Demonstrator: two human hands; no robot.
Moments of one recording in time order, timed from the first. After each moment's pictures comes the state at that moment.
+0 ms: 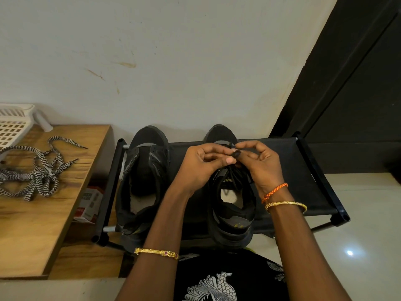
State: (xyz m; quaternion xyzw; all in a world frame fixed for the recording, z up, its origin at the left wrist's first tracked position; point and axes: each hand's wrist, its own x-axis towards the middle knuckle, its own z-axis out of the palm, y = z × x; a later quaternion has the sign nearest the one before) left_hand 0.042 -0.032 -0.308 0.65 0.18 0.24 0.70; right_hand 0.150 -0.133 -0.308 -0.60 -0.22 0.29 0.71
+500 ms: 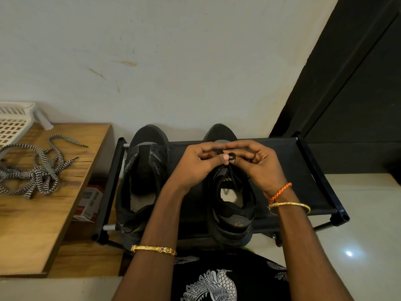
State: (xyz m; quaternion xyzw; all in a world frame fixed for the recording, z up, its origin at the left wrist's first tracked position) left_hand 0.038 -0.027 -0.301 0.68 0.23 0.21 0.66; right_hand 0.156 -0.139 -0.308 -0.59 -0.39 0.28 0.64
